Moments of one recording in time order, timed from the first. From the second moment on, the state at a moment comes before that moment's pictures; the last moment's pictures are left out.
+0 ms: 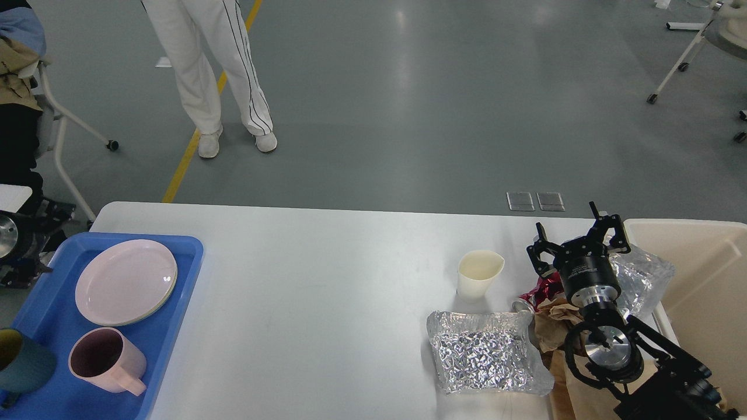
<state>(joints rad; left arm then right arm) -1.27 0.72 0.83 -0.59 -0.48 -0.33 0.24 0.32 -0.27 0.90 0.90 0.07 0.21 0.50</state>
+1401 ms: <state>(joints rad) -0.24 0.08 -1.53 -1.07 0.35 -0.30 0.03 0.32 -0.27 0.90 0.90 0.07 0.21 0.50</state>
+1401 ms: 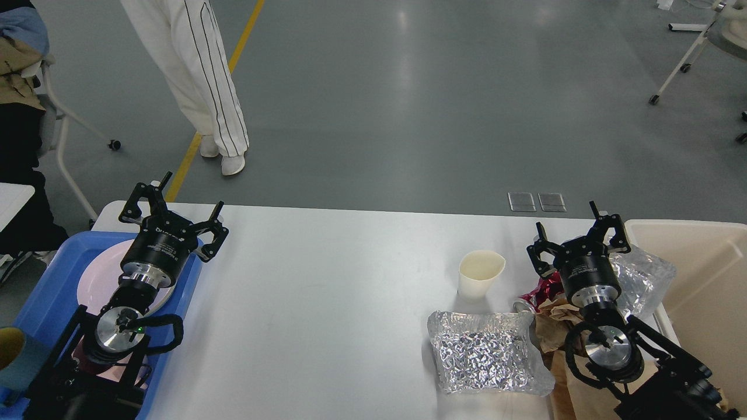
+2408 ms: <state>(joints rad) -0.17 0.08 -1.61 -1.07 0.22 -0.42 0.02 0.32 -0.27 0.90 0.90 0.07 0.21 0.50</state>
